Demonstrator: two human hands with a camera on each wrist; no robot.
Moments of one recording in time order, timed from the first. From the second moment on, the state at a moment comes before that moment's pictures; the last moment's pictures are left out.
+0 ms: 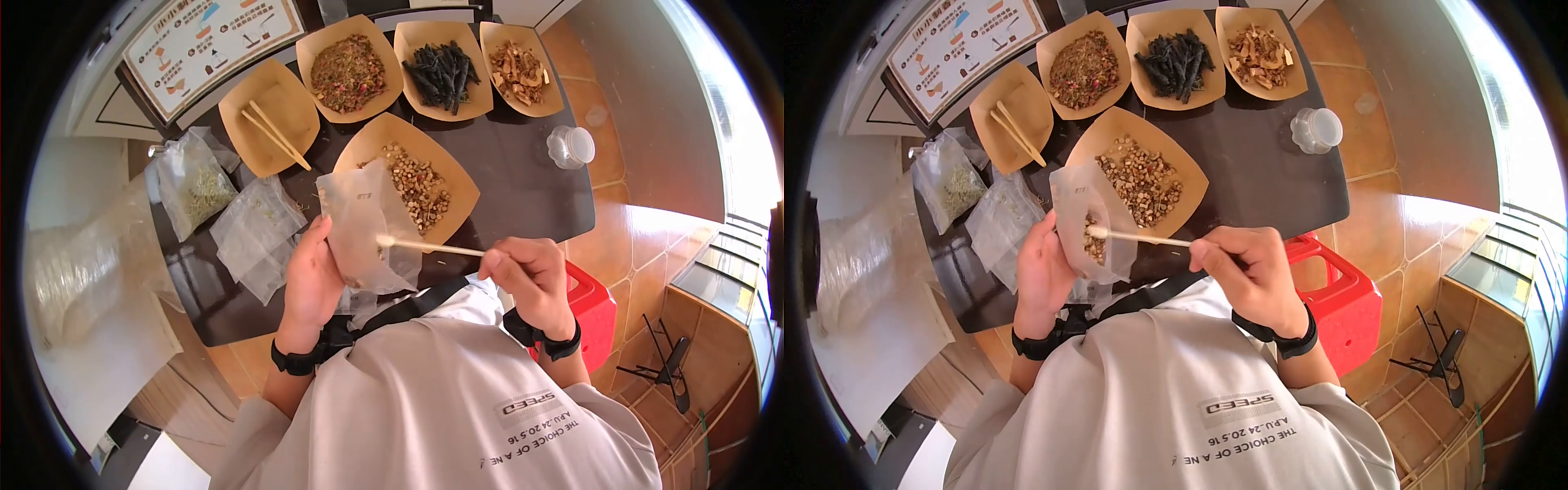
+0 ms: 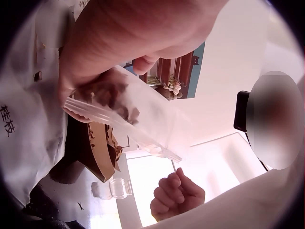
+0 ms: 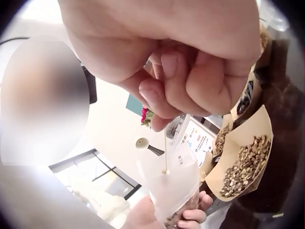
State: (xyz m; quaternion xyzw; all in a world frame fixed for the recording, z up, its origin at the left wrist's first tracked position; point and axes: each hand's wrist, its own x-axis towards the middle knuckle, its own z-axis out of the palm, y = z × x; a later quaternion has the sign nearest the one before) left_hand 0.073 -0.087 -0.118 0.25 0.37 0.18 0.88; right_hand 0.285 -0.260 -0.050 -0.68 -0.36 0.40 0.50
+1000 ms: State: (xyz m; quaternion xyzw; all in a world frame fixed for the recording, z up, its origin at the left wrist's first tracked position) left_hand 0.069 -0.089 -0.123 0.27 0.40 0.22 0.85; right_hand 0.286 -0.262 -0.060 -0.67 -0.34 0.43 0.50
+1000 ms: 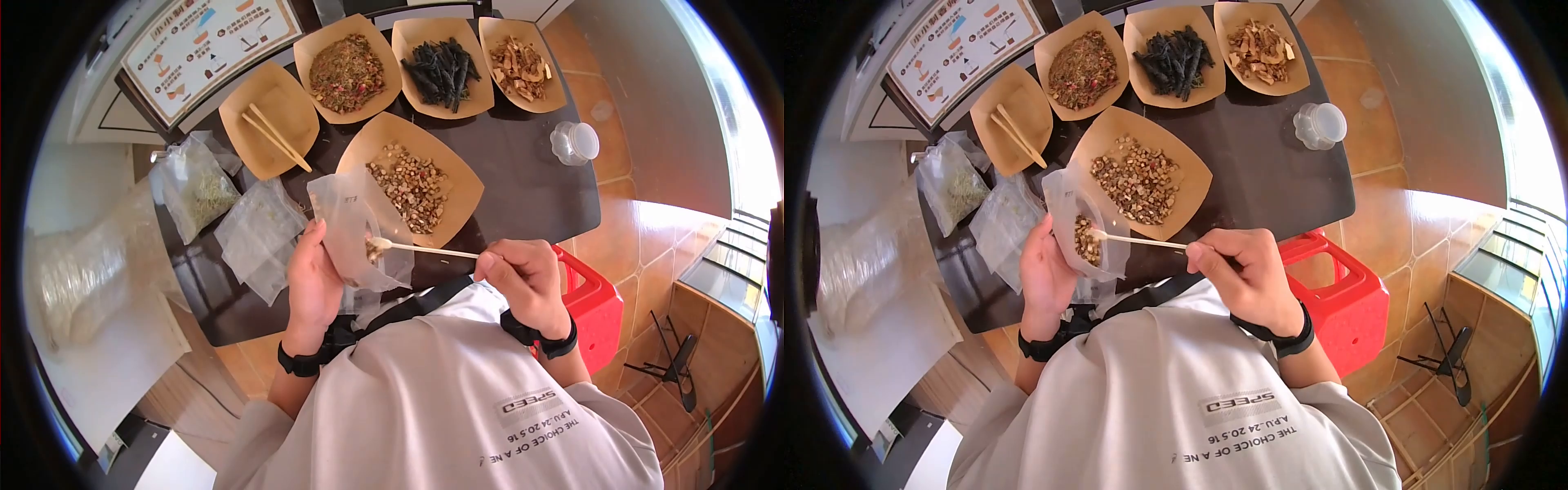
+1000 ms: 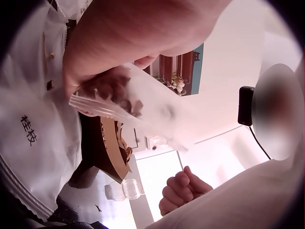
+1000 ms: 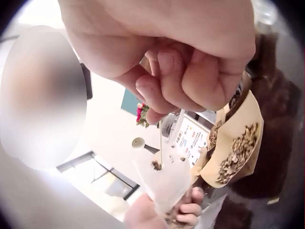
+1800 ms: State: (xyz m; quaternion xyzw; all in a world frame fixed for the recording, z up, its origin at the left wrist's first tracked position) left_hand 0.070 -0.075 -0.125 0.23 0.35 0.19 0.89; right_hand 0.313 -0.267 -0.114 -0.52 -0.08 0.58 0.63
